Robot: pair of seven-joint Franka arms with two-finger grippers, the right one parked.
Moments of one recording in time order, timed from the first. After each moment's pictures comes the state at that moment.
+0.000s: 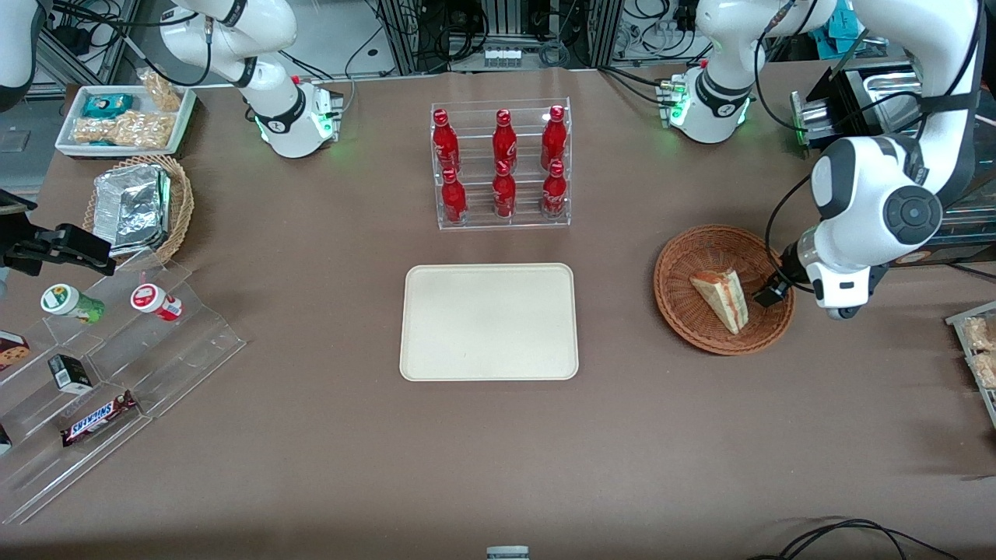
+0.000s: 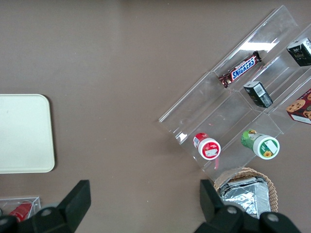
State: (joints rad) arm 0.06 0.12 -0.10 -2.19 0.00 2.16 -0.91
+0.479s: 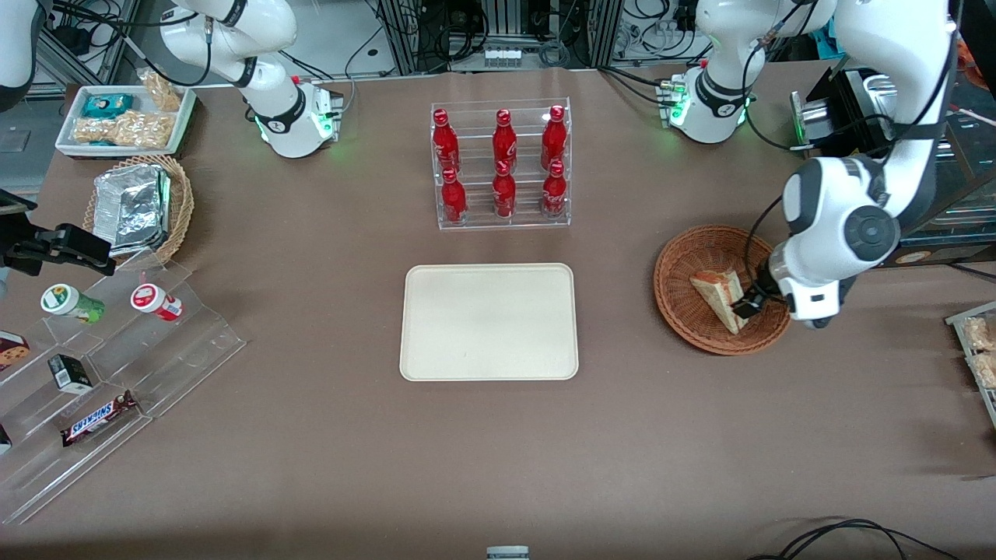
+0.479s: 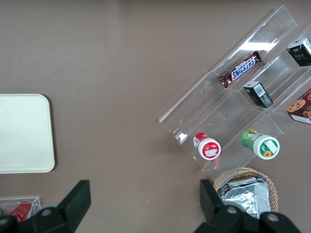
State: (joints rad) arm 0.00 0.20 -0.11 -2.19 0.00 2.23 -0.99
